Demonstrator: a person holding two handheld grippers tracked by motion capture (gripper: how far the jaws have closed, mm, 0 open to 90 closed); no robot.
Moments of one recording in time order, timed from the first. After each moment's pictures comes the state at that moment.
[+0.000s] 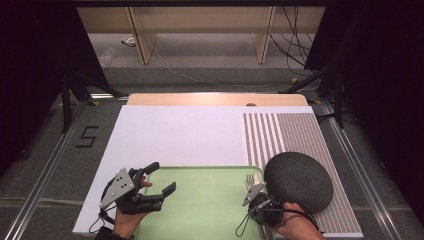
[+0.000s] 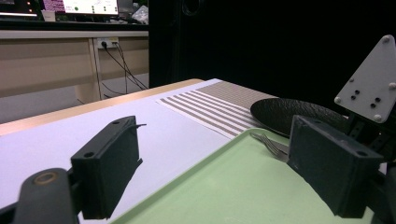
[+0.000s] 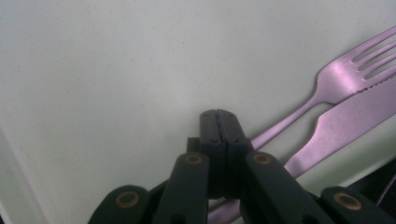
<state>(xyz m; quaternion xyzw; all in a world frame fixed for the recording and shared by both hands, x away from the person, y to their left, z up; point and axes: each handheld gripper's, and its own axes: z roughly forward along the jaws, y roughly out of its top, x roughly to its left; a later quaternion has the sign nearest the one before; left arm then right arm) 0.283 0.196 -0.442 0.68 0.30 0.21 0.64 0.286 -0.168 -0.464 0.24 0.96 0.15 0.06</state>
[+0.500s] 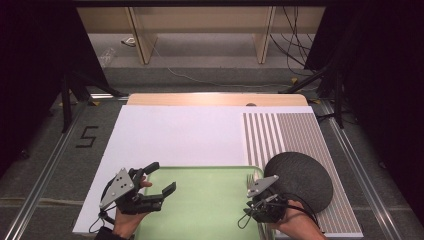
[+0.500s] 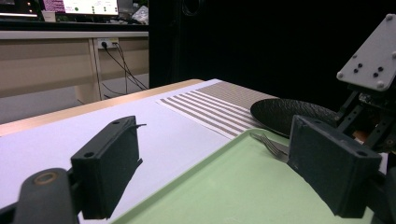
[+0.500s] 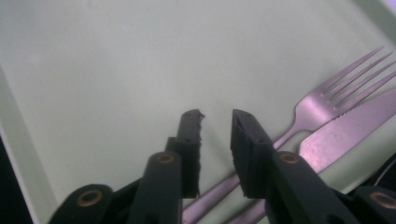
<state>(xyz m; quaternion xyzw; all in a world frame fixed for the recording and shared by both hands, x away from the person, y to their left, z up) 0.283 0.196 -0.442 0.68 0.30 0.21 0.64 0.291 -0.178 -0.448 0.27 0.93 0.25 0.05</state>
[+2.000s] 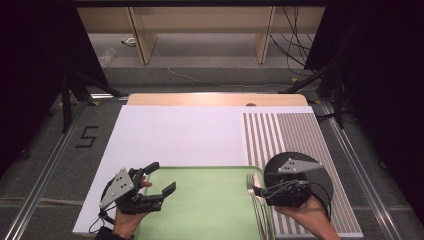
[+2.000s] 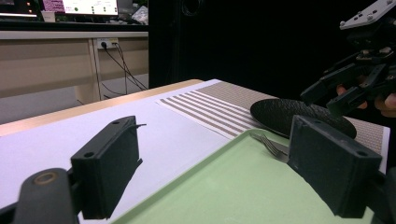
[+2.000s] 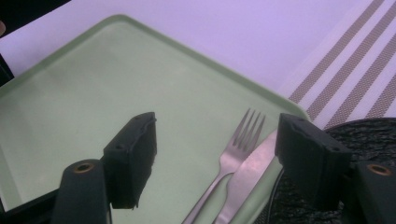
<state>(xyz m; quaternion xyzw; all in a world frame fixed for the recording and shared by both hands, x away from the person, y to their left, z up) 0.282 0.196 -0.442 0.68 0.30 0.21 0.64 0.304 -0.229 -0.416 0.39 0.82 0.41 0.09</state>
